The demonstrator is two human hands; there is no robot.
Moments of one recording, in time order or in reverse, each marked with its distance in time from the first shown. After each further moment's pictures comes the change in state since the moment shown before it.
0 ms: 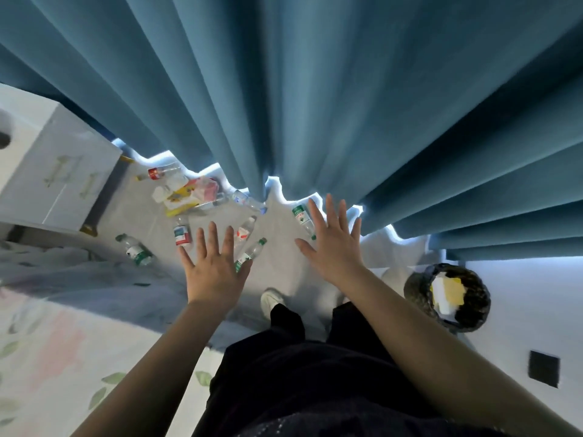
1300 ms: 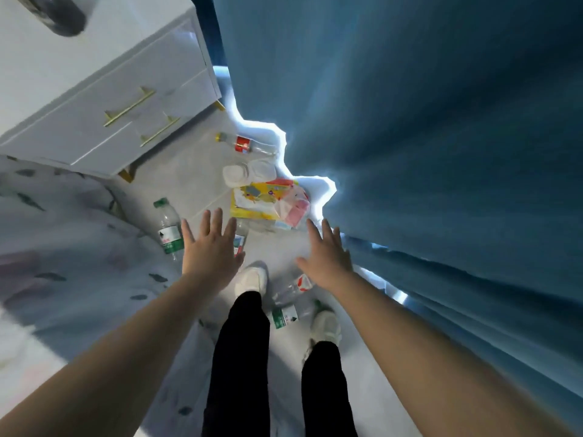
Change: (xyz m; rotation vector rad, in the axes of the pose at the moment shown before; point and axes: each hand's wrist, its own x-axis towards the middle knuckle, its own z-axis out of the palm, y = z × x) left_hand 0.377 -0.349 0.145 -0.203 -0.251 -0.255; right_hand 0.433 -0.329 0.230 -0.268 -0.575 -0.153
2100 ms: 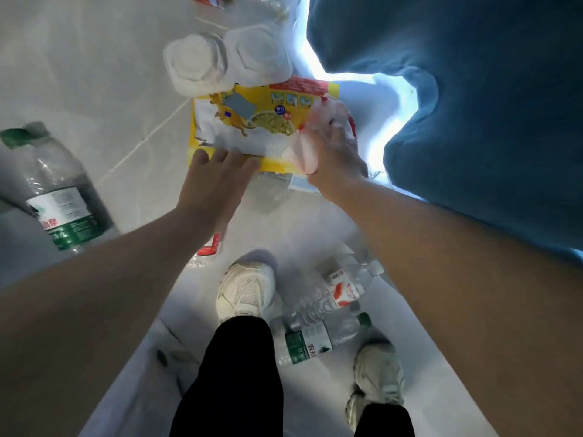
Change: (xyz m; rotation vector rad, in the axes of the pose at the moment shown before) left_hand 0.298 0.000 0.304 0.186 0.243 0.362; right_hand 0.381 0.044 0.193 -0.043 0.145 -0.019
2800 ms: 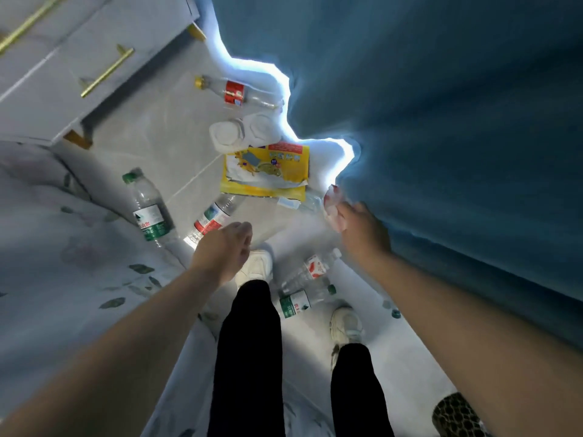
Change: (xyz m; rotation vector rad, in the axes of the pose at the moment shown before) left_hand -0.143 0.014 -0.206 -0.621 -0.134 -0.147; right_hand -0.226 0.007 -0.165 -0.092 0.017 0.019
